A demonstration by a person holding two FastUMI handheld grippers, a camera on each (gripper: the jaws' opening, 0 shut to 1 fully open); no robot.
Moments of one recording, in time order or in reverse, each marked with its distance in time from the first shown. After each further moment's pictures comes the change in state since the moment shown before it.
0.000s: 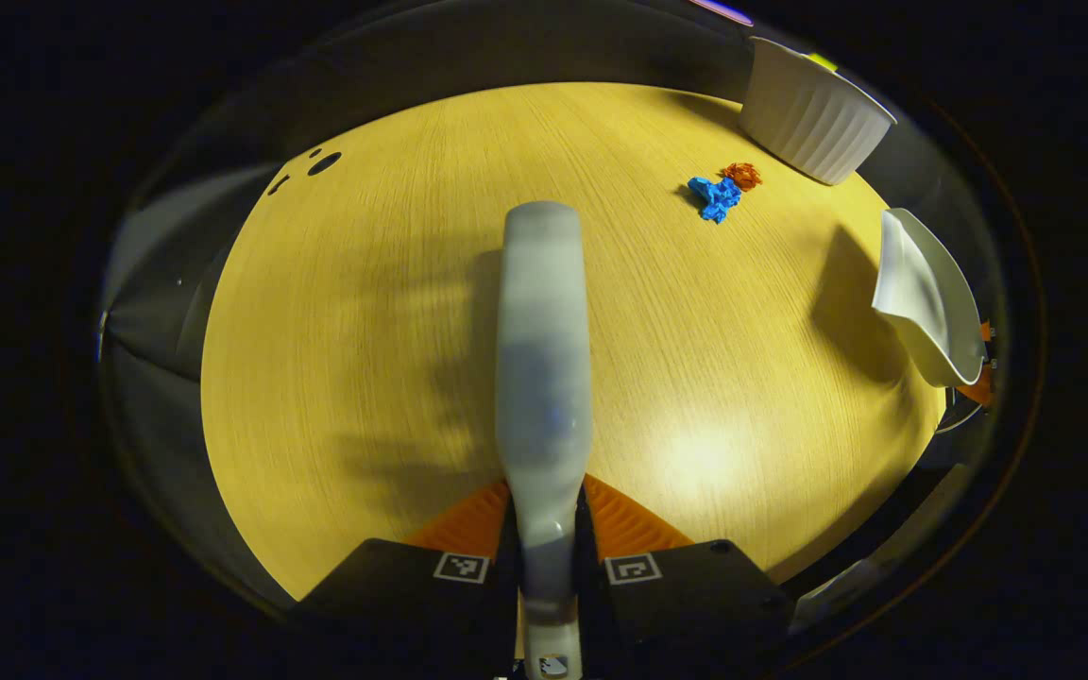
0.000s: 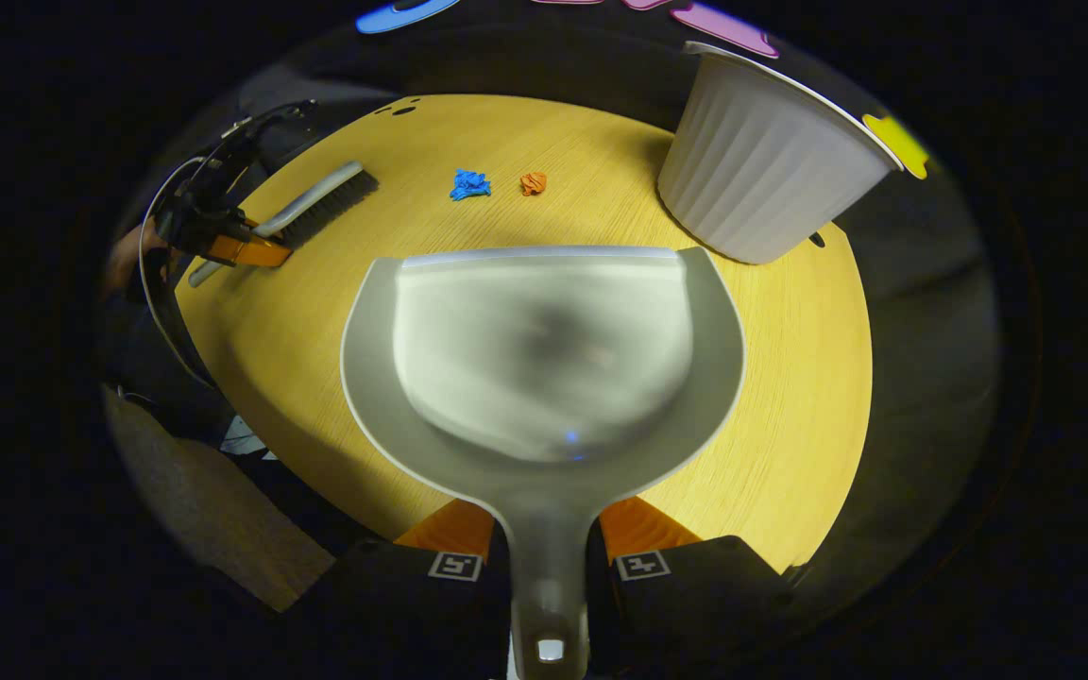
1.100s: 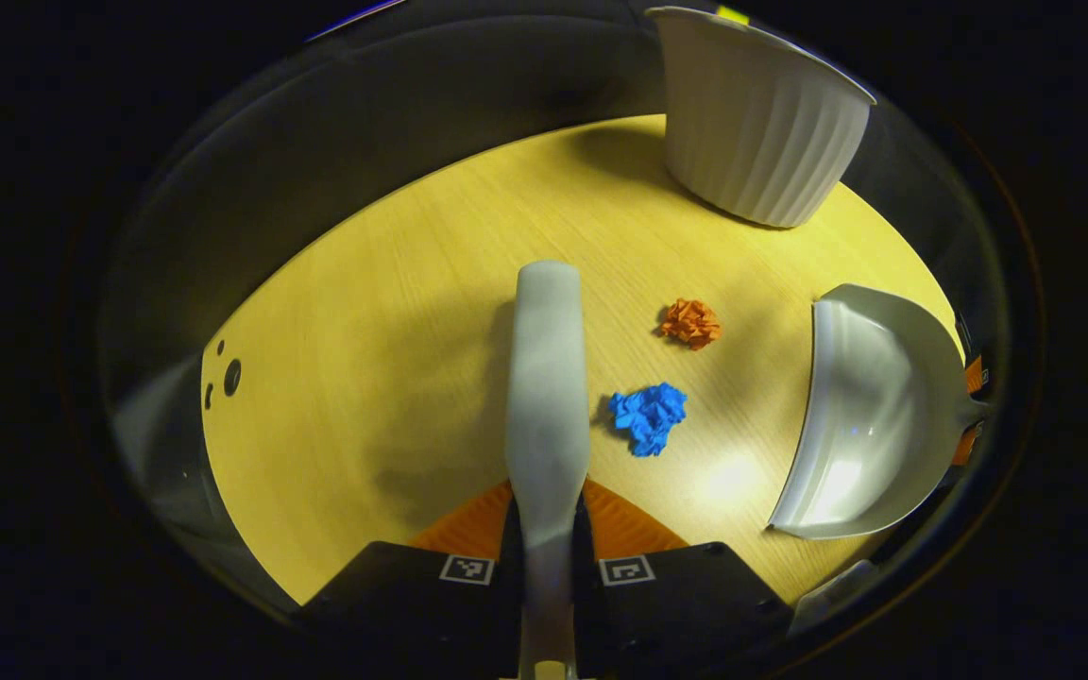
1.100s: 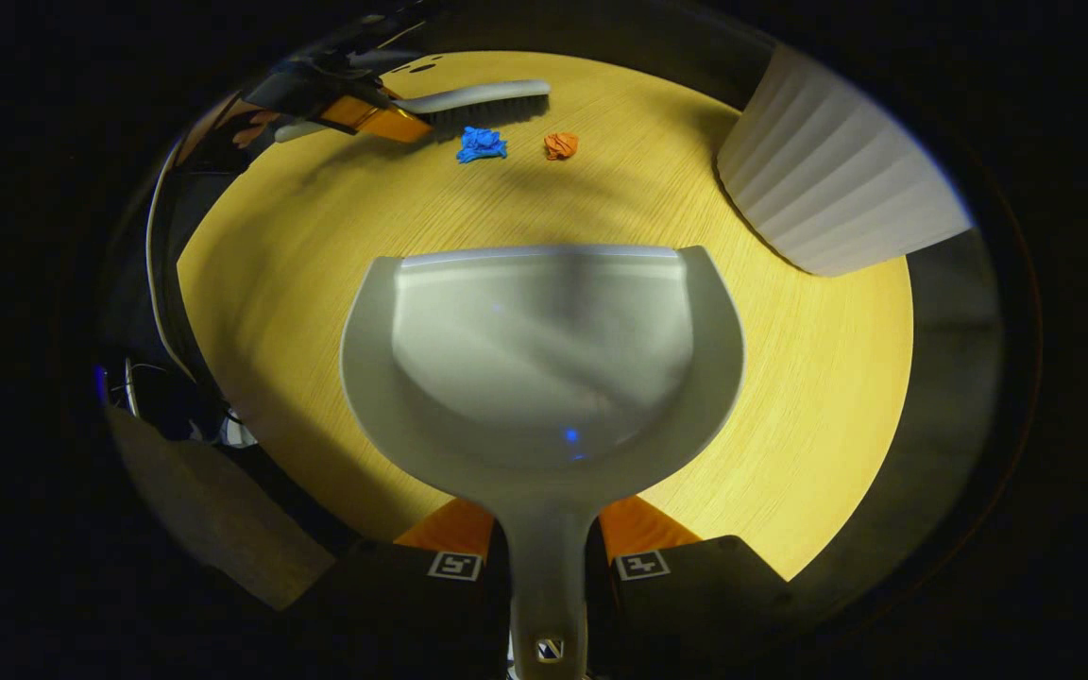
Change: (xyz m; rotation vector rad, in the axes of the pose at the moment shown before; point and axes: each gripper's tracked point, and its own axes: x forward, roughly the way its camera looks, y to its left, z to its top) left arm 0.025 -0.072 0.194 0.312 -0.119 -0.026; right arm 0.039 -0.007 0.017 -0.058 0.170 0.093
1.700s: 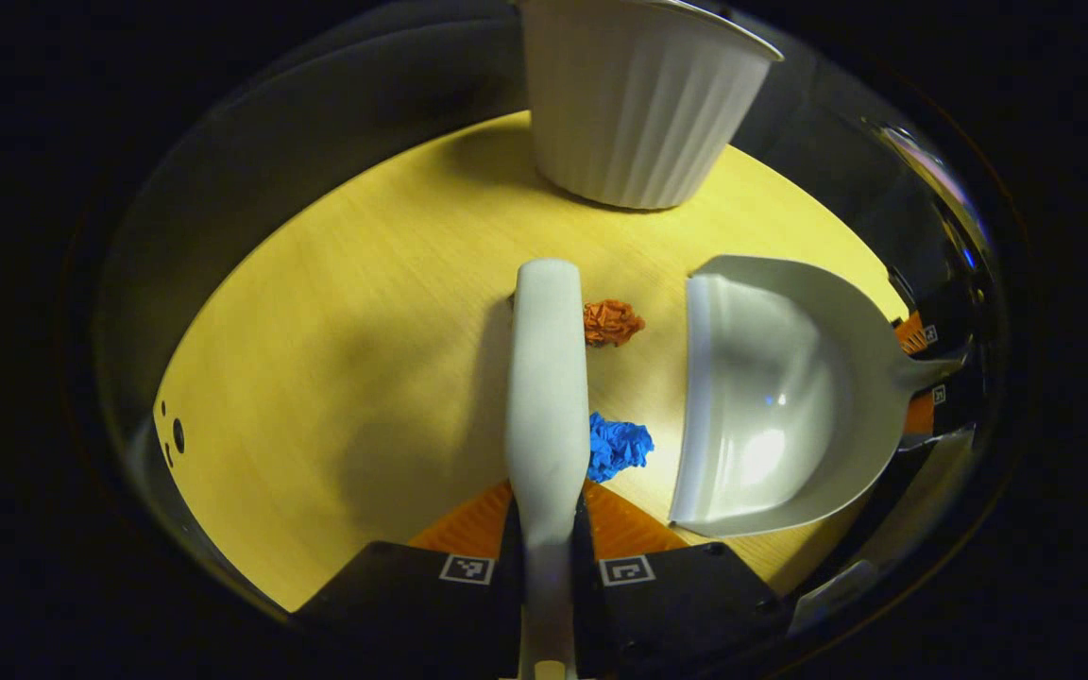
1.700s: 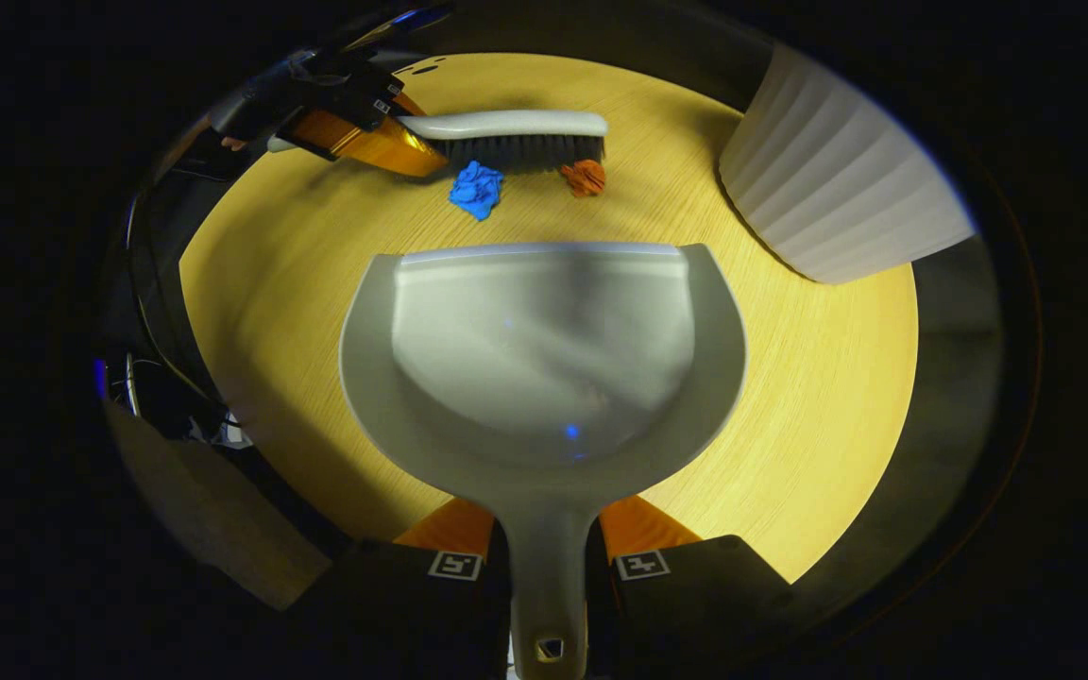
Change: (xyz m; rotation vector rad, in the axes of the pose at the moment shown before) left arm -0.016 -0.076 0.005 0.187 0.026 -0.228; right arm 0.004 -0.006 0.005 -0.019 -0.017 0.010
